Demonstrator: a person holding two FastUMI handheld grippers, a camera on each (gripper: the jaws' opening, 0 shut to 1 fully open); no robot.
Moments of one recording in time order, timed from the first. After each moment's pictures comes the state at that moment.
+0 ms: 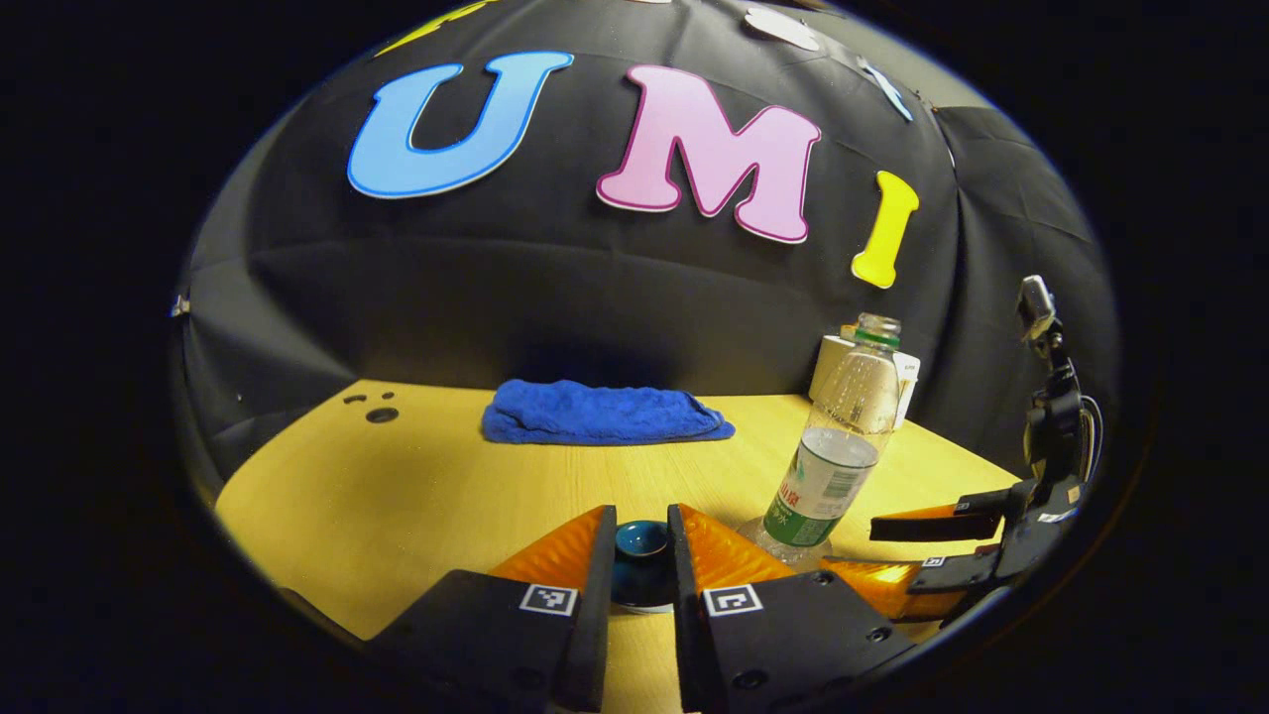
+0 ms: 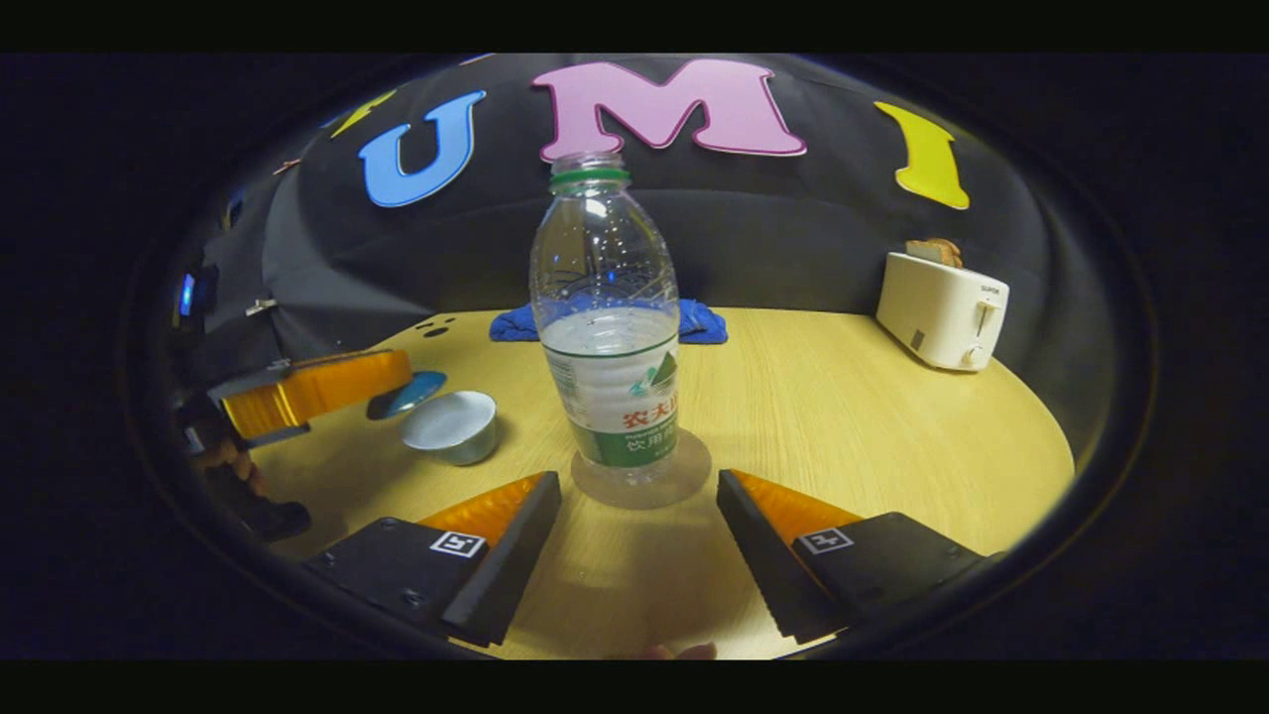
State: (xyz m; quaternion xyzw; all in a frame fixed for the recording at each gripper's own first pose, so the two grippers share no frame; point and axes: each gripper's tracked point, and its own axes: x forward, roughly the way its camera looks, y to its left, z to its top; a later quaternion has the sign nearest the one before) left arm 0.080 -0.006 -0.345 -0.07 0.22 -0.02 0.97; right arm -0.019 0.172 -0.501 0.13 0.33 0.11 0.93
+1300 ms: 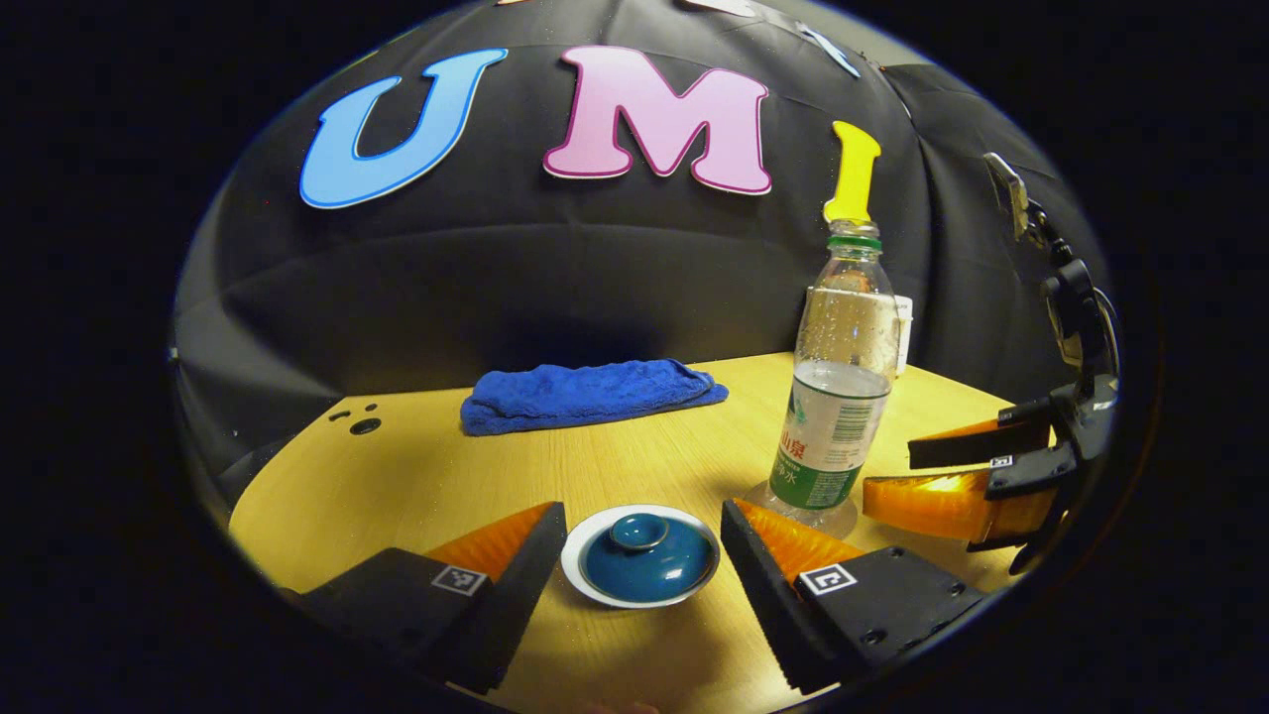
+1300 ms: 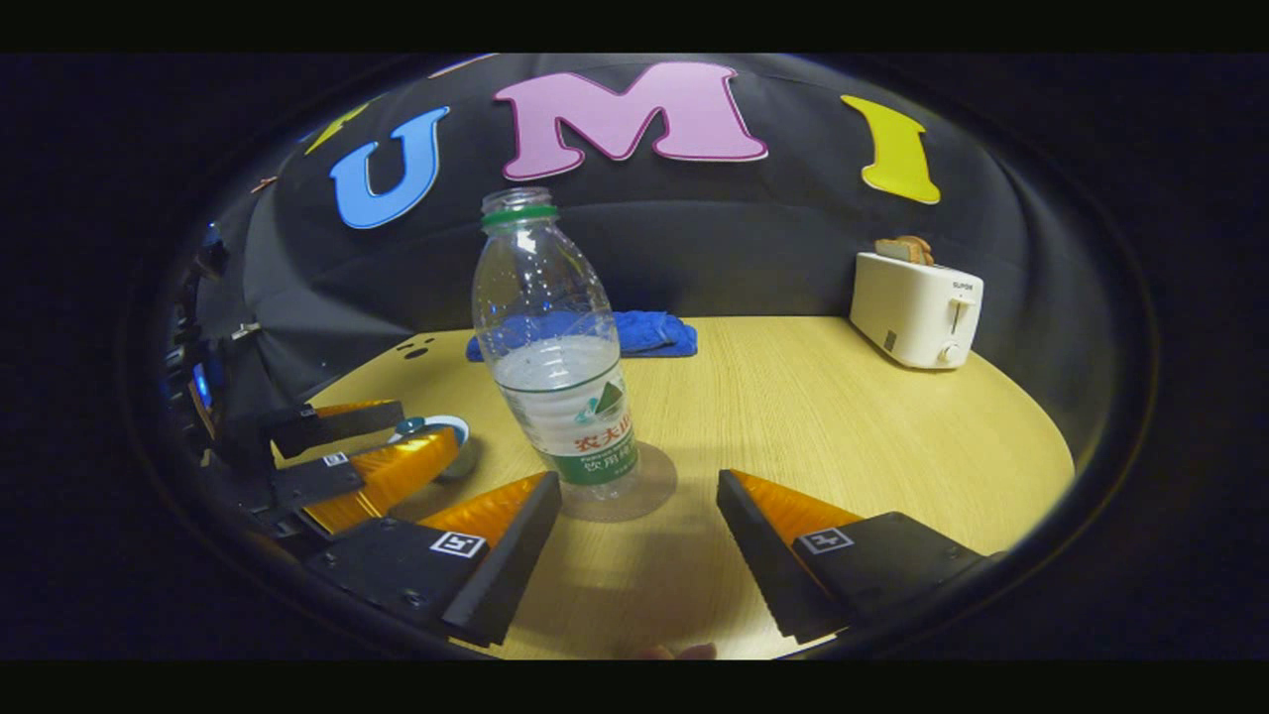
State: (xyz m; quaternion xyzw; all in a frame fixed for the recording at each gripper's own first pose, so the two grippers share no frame) left arm 0.082 -0.021 -0.371 0.01 0.24 -0.04 0.97; right arm -0.007 0.149 -0.487 0.15 0.31 0.08 0.93
